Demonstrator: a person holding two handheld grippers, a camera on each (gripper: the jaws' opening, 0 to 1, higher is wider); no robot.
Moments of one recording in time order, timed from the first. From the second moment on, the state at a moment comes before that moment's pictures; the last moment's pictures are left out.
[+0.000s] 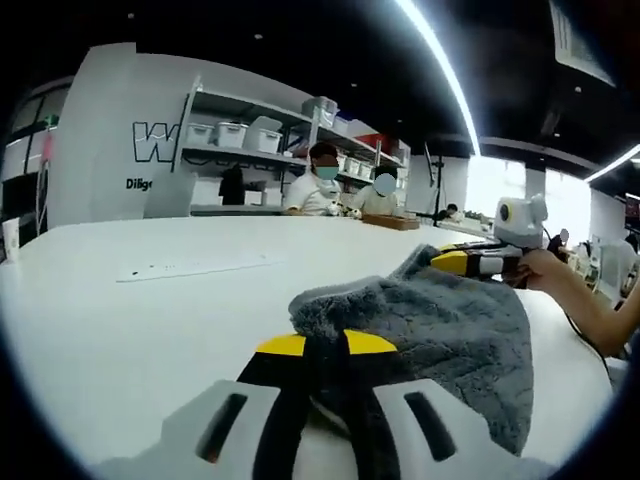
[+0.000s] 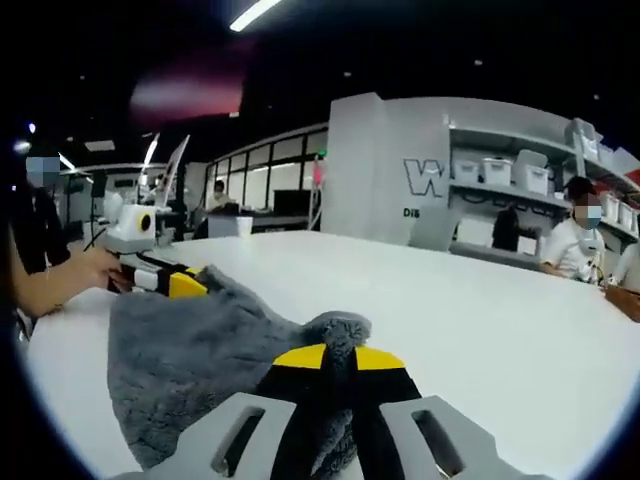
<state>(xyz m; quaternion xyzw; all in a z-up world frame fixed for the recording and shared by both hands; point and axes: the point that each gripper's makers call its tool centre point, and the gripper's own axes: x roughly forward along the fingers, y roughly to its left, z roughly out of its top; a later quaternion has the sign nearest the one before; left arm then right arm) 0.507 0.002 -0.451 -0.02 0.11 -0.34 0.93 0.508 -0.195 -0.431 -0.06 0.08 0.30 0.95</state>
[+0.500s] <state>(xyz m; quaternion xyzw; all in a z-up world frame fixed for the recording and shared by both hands) 0.496 -0.002 -0.428 0.04 0.09 -0.35 0.93 0.490 -0.183 -0.391 -0.08 0.03 0.31 0.95</state>
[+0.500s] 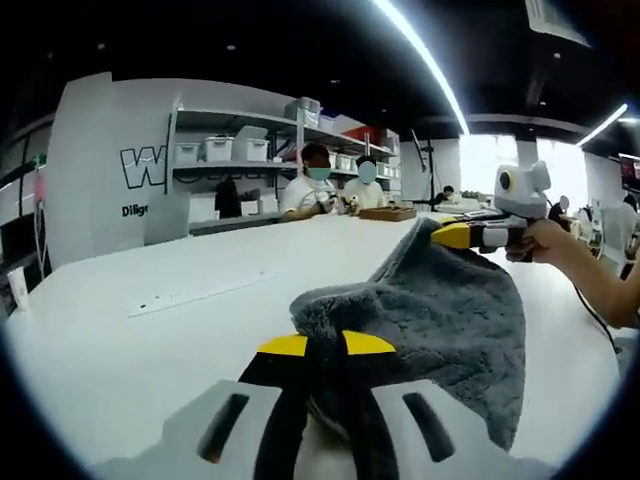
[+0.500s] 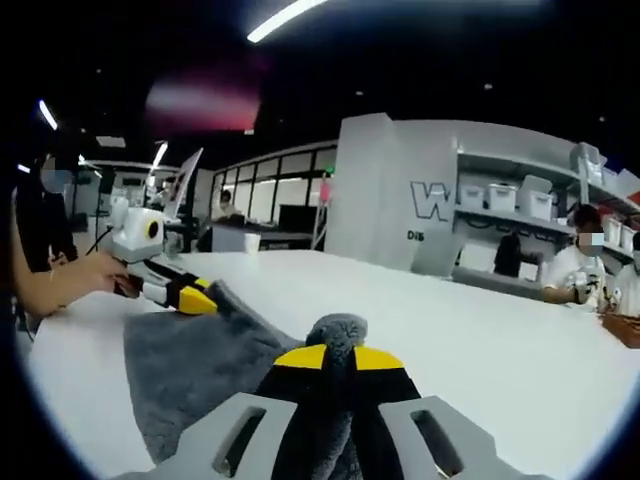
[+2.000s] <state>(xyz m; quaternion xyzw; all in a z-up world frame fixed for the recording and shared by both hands) 0.382 -0.009 -0.394 0.01 0.03 -0.39 0.92 0.347 -0.173 -0.351 -0.09 -0.09 0.44 0.89</state>
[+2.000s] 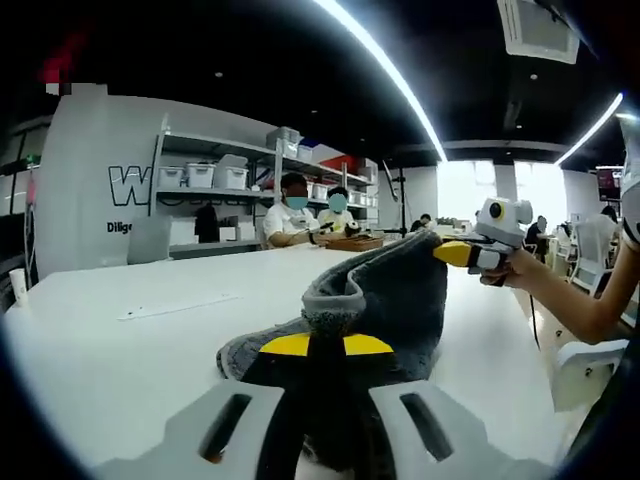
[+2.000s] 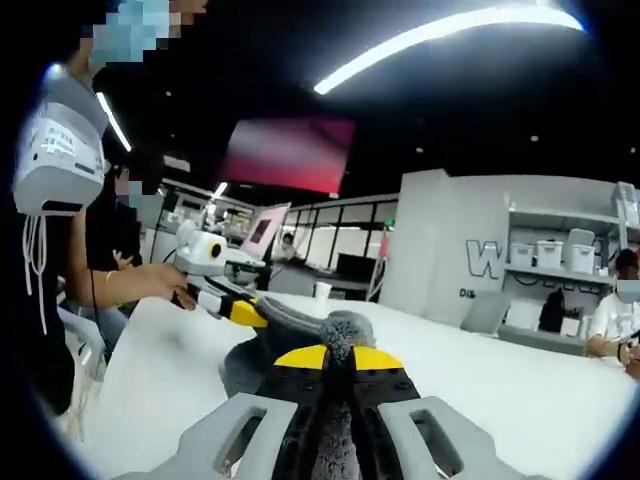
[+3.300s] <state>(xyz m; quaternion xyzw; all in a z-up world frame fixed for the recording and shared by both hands) 0.273 -0.014 -0.408 0.01 0.06 -0.45 0.89 0.255 -0.185 -0.395 -0.10 -0.05 0.48 0.87</state>
